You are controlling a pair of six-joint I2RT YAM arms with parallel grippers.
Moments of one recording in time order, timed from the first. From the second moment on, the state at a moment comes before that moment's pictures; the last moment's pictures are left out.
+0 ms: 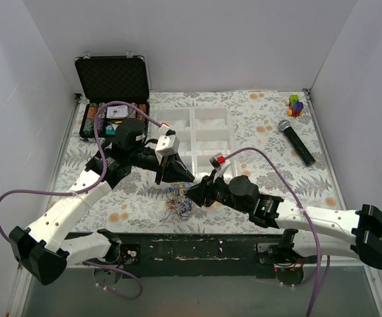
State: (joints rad) left arm -0.61 1.11 1.12 -0.42 1.13 0.27; right arm 1.15 1.05 0.52 0.33 0.09 0.58
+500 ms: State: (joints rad) left arm -0.61 1.14 1.29 -0.44 1.13 0.28; right arm 1.16 1.17 0.52 0.41 0.10 0.64
